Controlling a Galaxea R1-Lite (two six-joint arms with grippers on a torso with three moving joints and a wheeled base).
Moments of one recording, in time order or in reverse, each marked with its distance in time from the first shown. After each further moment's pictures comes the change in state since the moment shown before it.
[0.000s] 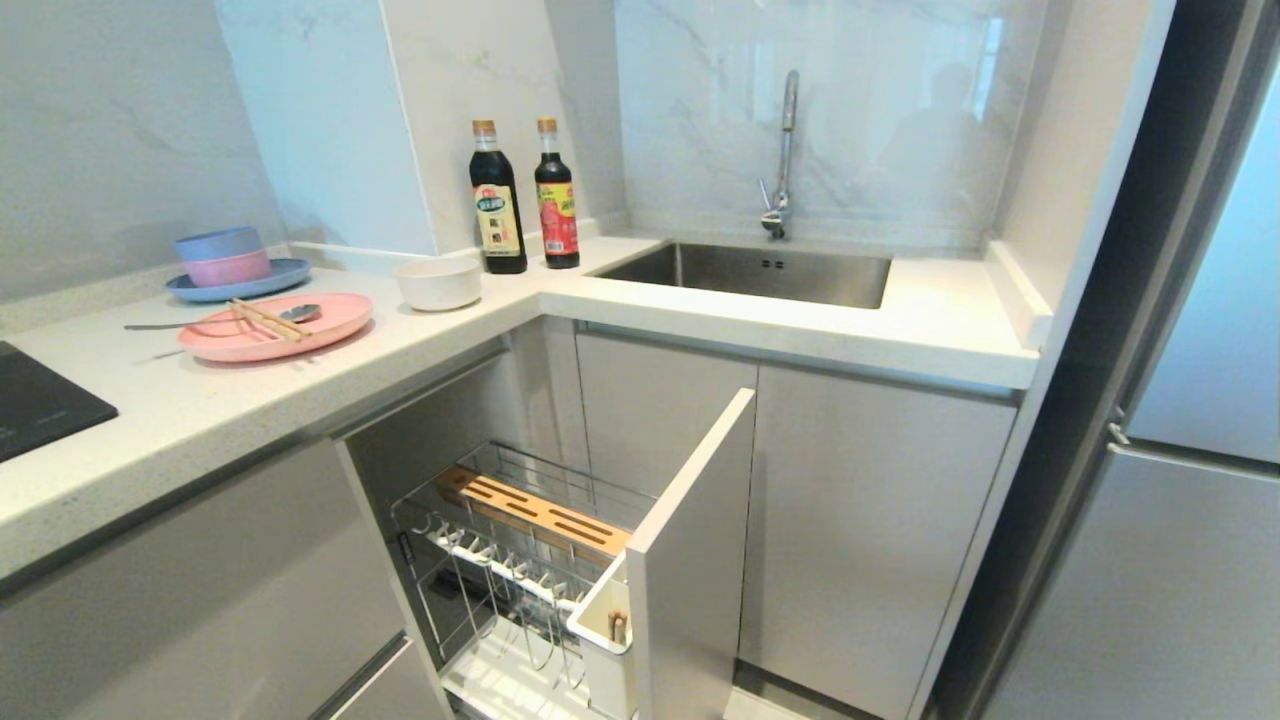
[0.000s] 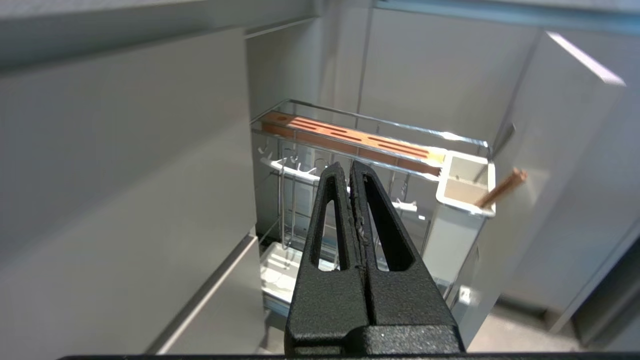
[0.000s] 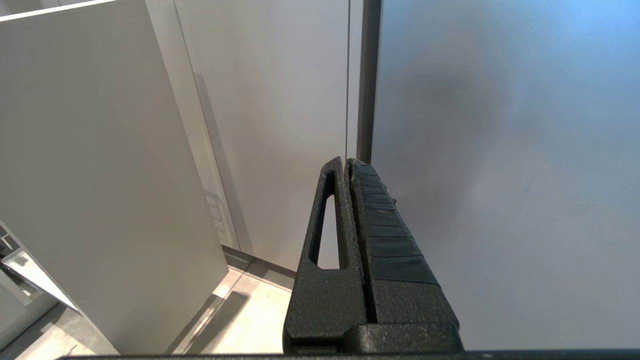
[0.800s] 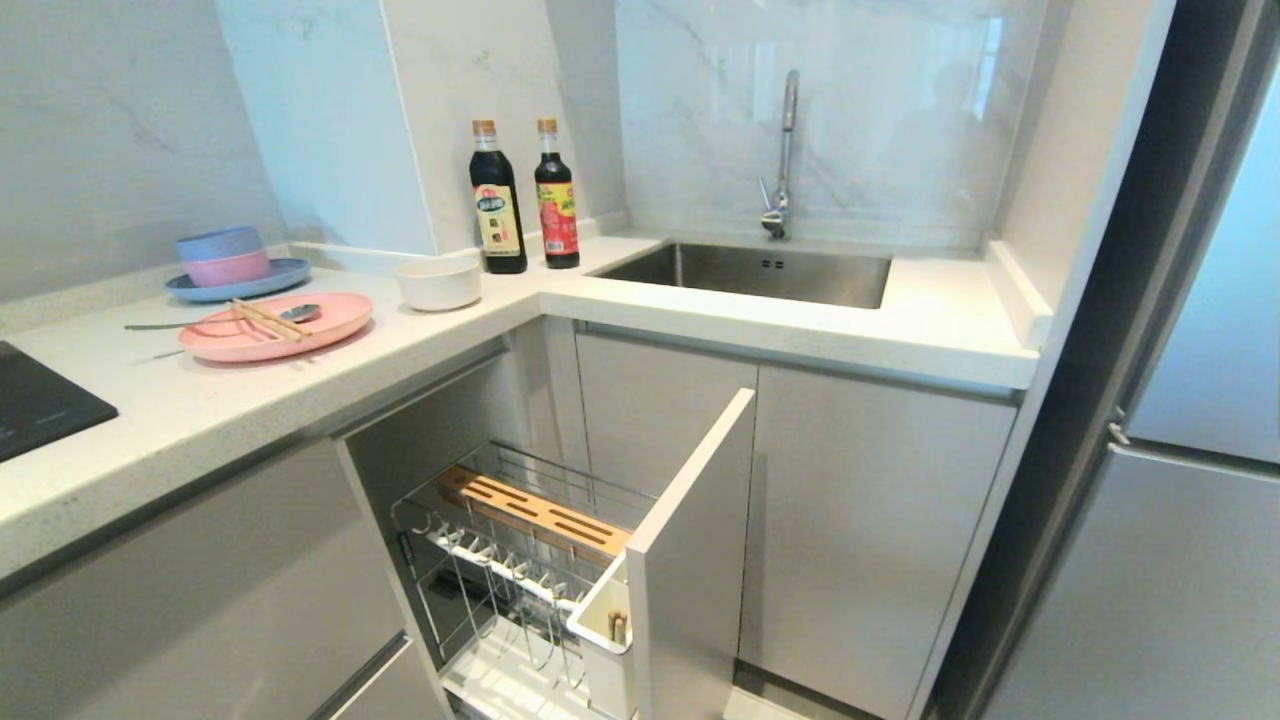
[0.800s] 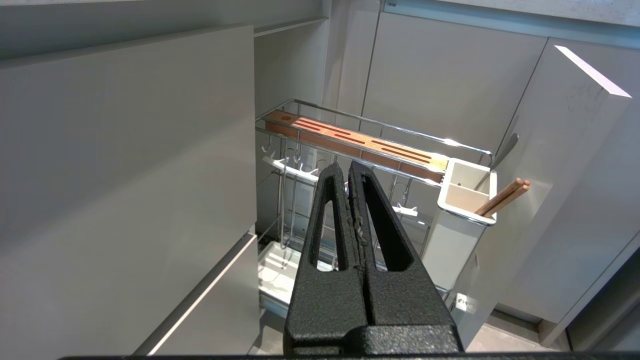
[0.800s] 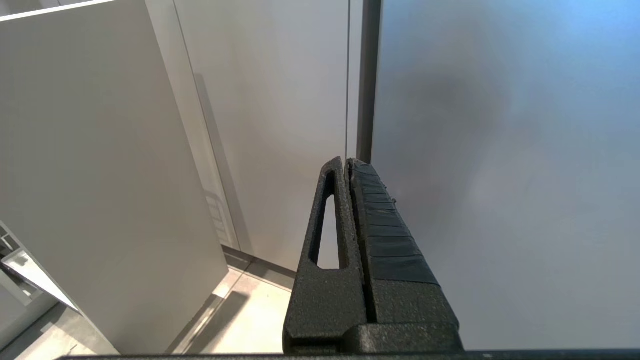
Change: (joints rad) left arm 0.000 0.000 0.000 -0.001 0.013 -0.013; right arm 0.000 0.000 0.000 0.000 0.000 0.000
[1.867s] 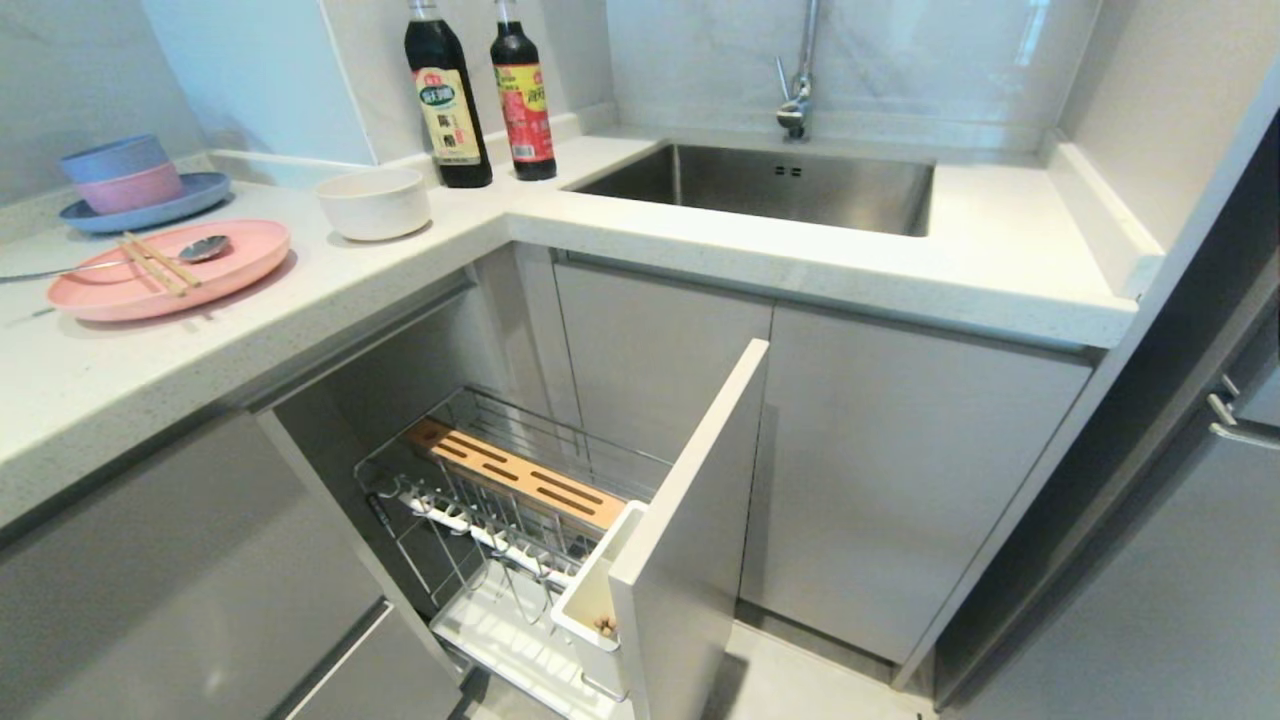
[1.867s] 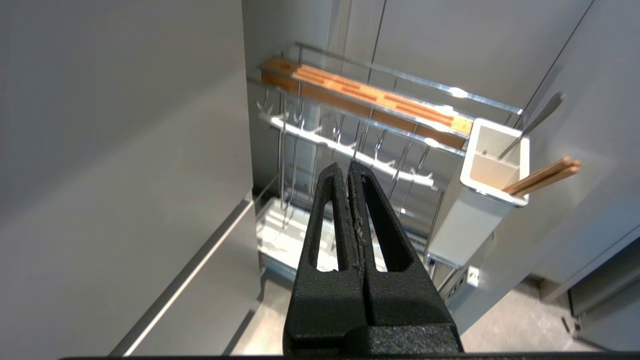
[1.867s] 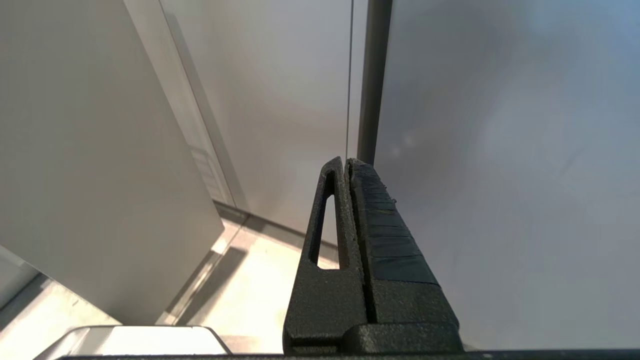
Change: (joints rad) left arm 0.000 0.001 0.000 0.007 -0.005 -0.001; right arm 0.000 0.000 0.000 0.000 0.000 0.000
